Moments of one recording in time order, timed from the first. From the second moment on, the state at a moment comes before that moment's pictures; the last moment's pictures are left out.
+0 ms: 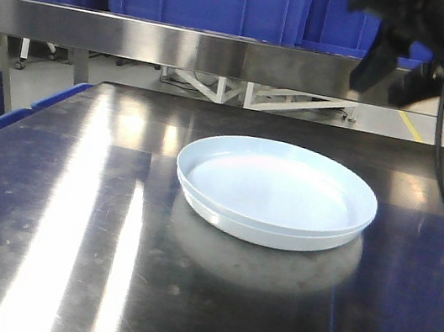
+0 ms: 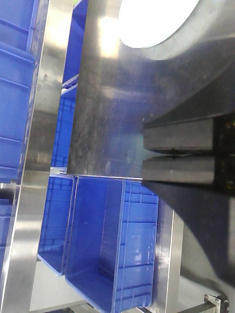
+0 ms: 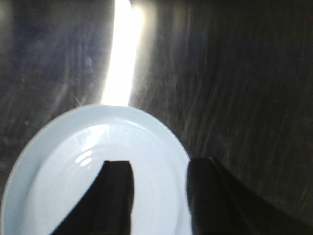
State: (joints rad) left arm -0.20 0.40 -0.26 -0.22 0.16 0.03; right arm 0.33 1.46 -1.04 0.12 0.37 0.25
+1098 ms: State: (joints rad) left arm -0.20 0.40 -0.26 -0.22 0.16 0.03; right arm 0.33 1.33 -0.91 0.08 0.36 0.25
